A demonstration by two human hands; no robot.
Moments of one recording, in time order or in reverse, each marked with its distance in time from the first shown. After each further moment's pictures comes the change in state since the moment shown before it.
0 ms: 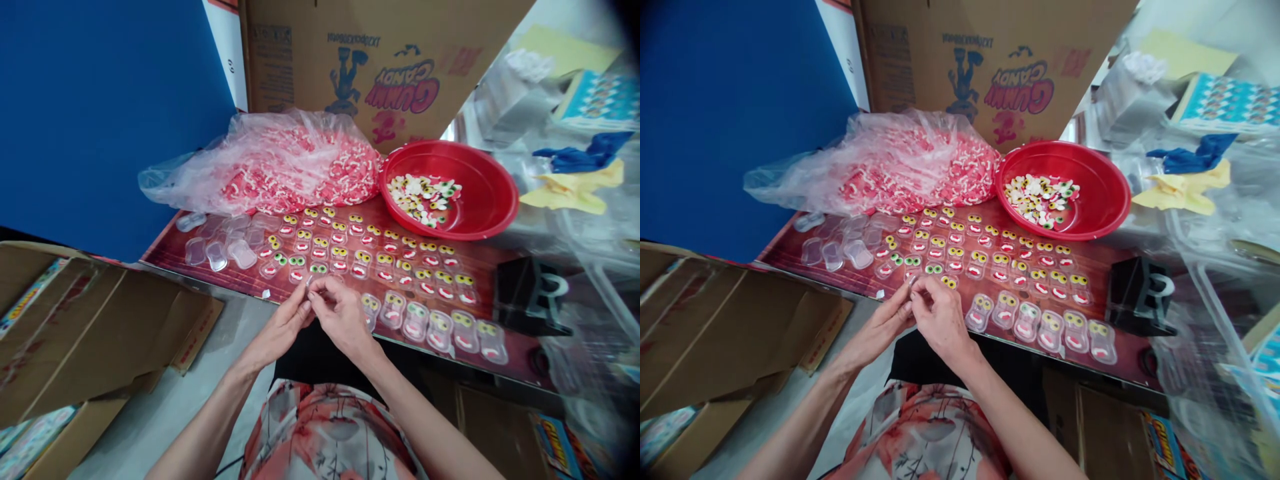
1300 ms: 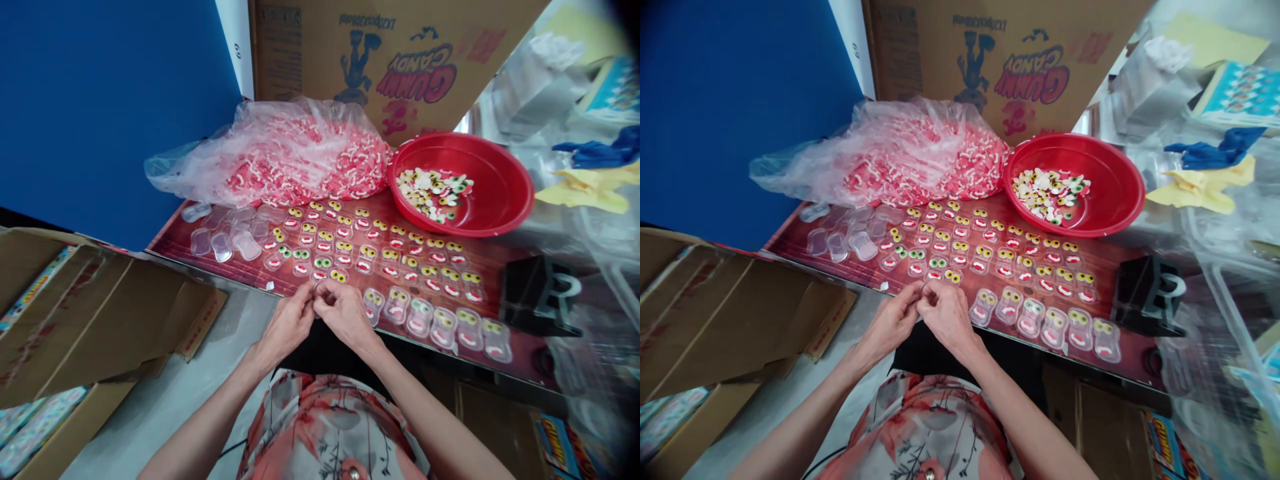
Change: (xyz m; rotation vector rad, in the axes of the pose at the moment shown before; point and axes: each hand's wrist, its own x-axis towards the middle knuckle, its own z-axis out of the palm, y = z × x) left_hand 0.002 -0.012 0.002 0.672 0.105 0.189; right_hand -0.001 0.007 -0.002 -0.215 -0.091 0.134
